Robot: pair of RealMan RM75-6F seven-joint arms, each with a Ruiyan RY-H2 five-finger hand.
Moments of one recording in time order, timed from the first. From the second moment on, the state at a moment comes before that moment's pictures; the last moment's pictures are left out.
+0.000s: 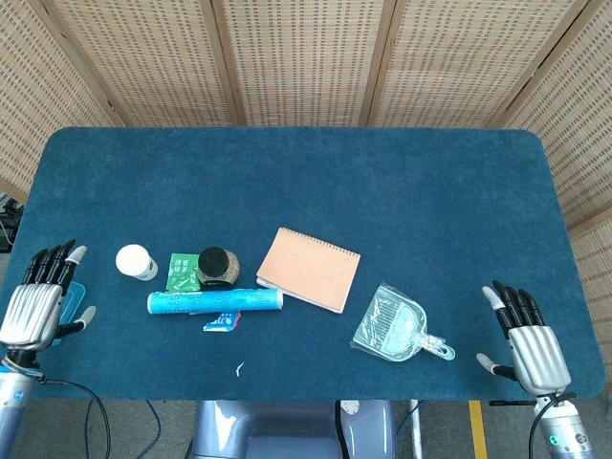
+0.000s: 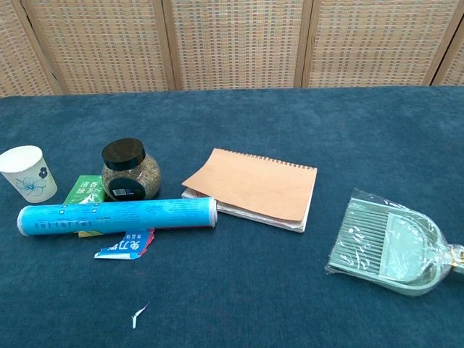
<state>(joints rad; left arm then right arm) -0.19 -1.14 -0.12 -1.69 1.43 1.33 0.16 0.09 -1.23 0.01 -1.57 -1.61 1.49 -0.04</state>
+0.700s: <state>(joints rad) -0.52 -1.09 -0.19 -1.47 1.05 0.74 0.12 0.10 -1.23 0.01 -1.56 -1.59 1.46 -0.04</state>
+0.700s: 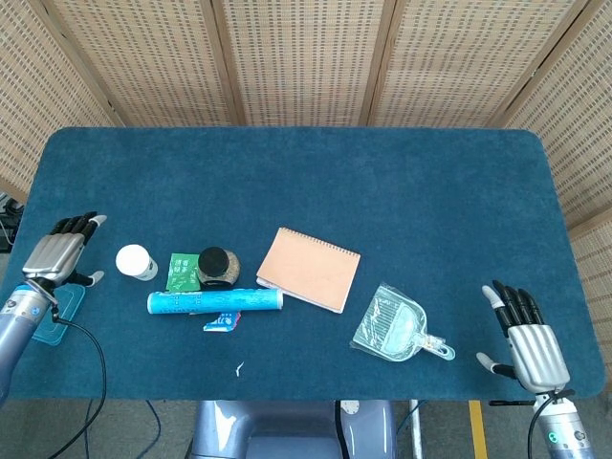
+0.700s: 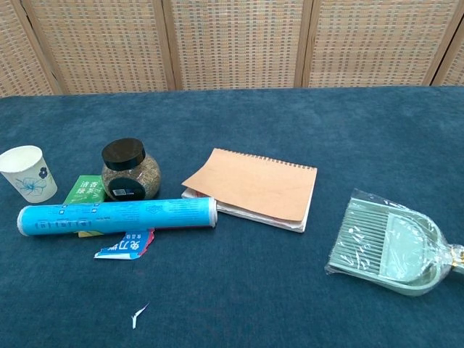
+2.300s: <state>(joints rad) -0.71 -1.21 -0.07 -1.46 0.78 0.73 0.34 0.10 -1.22 0.02 -1.55 -1.57 1.46 -0.01</state>
